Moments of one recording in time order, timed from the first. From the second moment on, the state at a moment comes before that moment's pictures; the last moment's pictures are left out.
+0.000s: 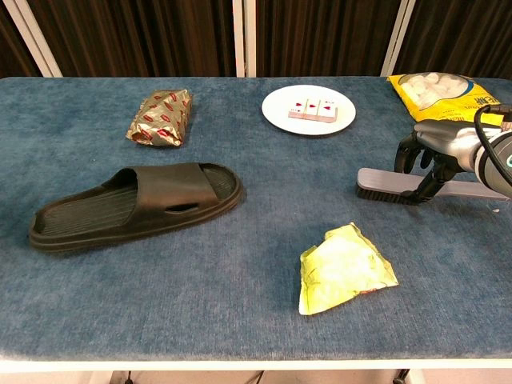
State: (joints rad) left arm -0.14 -1.38 -0.03 -1.53 1.51 1.46 0.16; right arm 0.75 -1.58 0.19 -1.76 -0.42 1.28 -0.81
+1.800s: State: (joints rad) left arm -0.15 -1.38 -0.02 -1.53 1.52 1.45 0.15; right arm 0.70 -1.51 0.20 -1.83 -0.82 1.20 -0.59
